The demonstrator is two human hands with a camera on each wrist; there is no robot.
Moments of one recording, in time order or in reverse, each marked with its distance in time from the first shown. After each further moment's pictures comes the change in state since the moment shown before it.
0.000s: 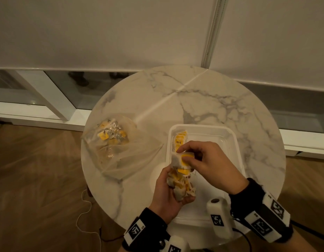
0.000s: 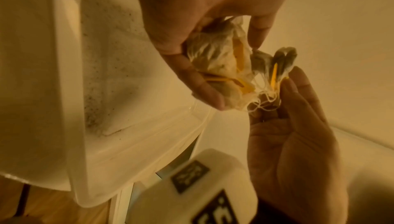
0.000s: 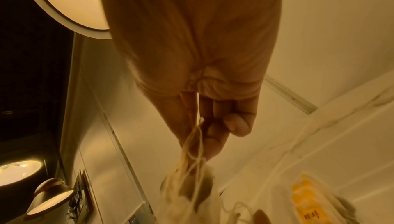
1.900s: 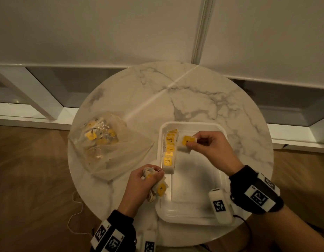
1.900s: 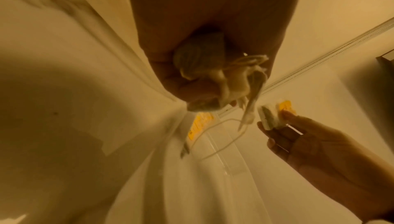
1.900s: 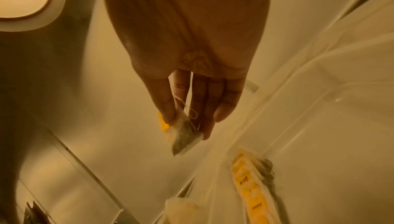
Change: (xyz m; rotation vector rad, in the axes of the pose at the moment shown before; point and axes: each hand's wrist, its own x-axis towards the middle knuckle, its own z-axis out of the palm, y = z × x) left_hand 0.003 0.027 -0.046 0.756 0.122 0.554; right_hand 0.015 0.050 -0.022 0.385 0.136 0.157
